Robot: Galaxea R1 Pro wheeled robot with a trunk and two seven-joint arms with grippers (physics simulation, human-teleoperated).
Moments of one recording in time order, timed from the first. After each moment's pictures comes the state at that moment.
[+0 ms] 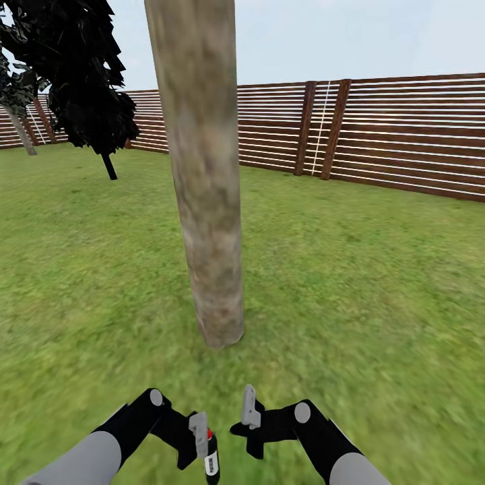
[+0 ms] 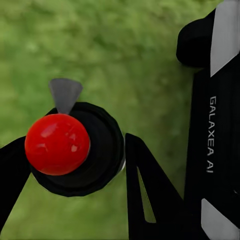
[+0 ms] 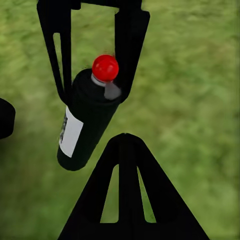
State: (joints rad) left arm -0.65 0.02 -0.27 -0.40 -0.60 -0.06 -1.11; right arm -0.55 0.17 0.01 -0.51 0.84 -0.36 0.91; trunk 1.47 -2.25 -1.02
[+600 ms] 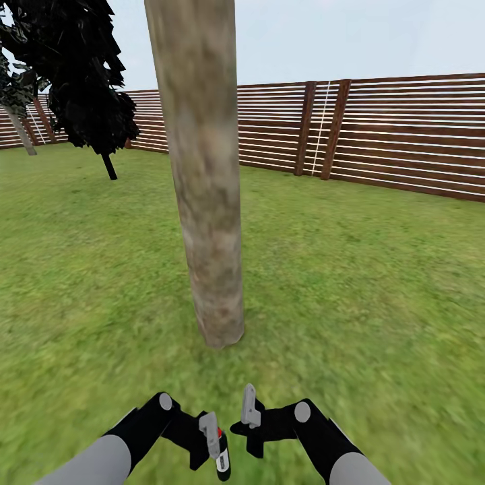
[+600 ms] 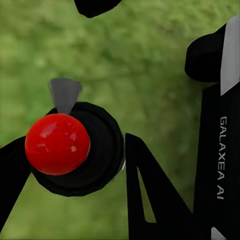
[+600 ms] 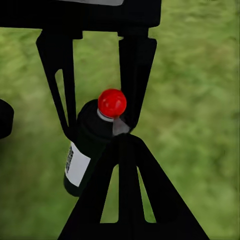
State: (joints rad) left arm -0.64 -0.02 -0.27 -0.39 -0.60 -0.07 -1.03; right arm -0.55 0.17 0.01 -0.51 0.84 -0.36 0.91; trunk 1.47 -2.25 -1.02
